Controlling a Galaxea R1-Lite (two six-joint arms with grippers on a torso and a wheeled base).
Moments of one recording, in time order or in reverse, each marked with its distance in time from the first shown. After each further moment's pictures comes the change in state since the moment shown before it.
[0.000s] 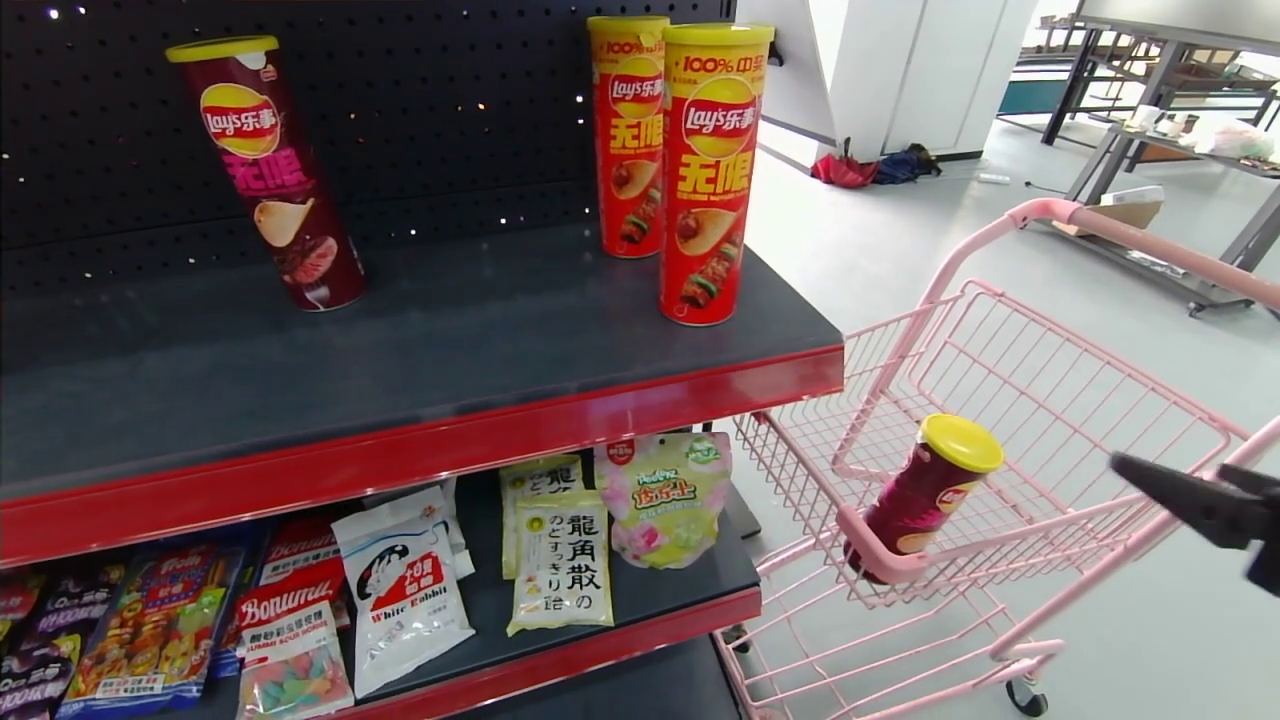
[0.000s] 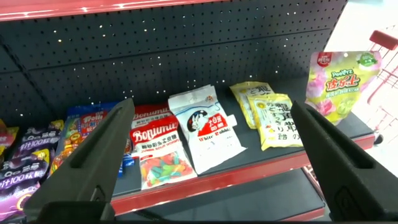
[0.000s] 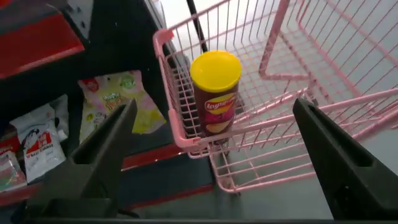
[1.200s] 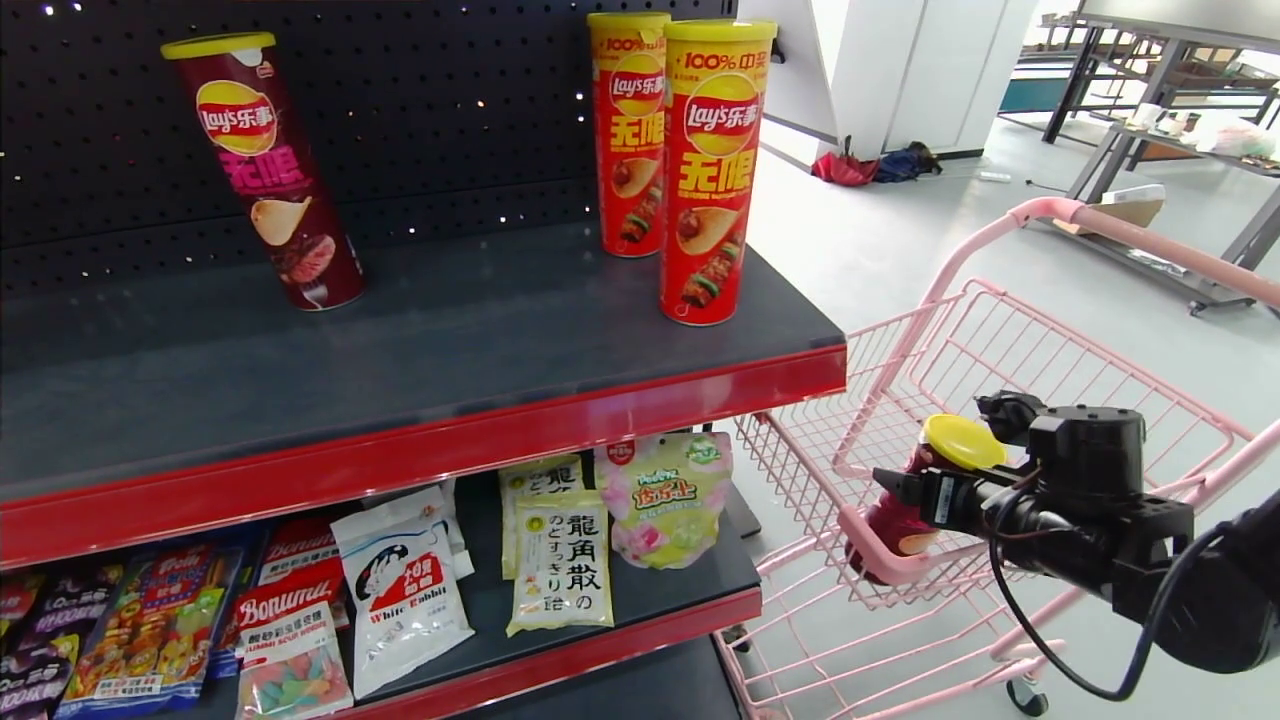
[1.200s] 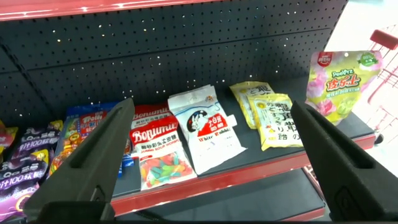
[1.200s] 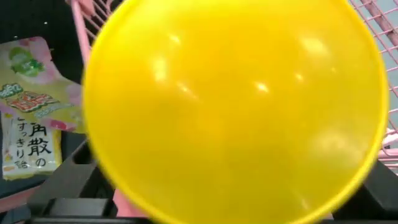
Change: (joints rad) left arm 0.000 0.000 0.000 0.000 0.001 0.000; right arm 0.081 0.918 -0.058 -0.620 -0.118 0.047
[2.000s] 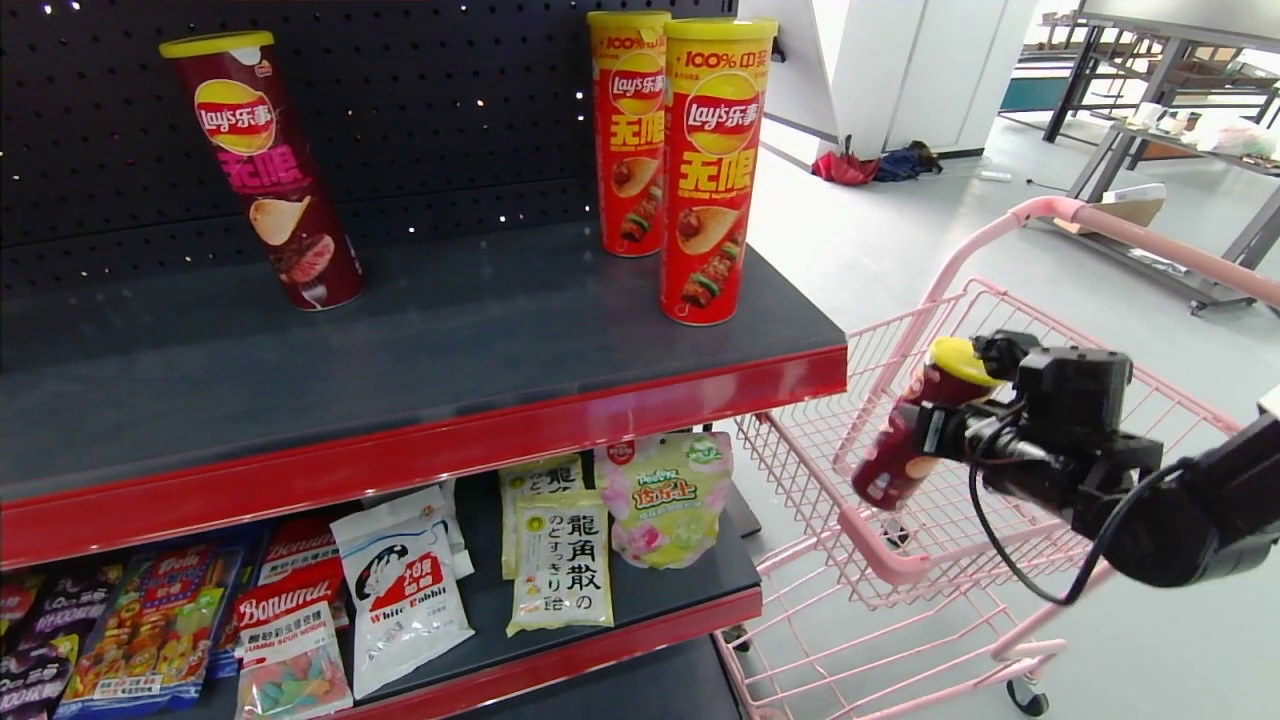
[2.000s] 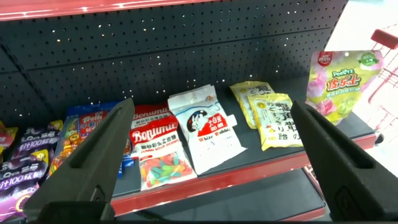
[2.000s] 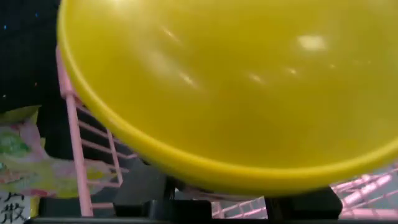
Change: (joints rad) left arm 0.000 0.000 0.000 0.000 0.000 0.000; right arm -0.046 0.037 -0.252 0.049 -0.039 -0.085
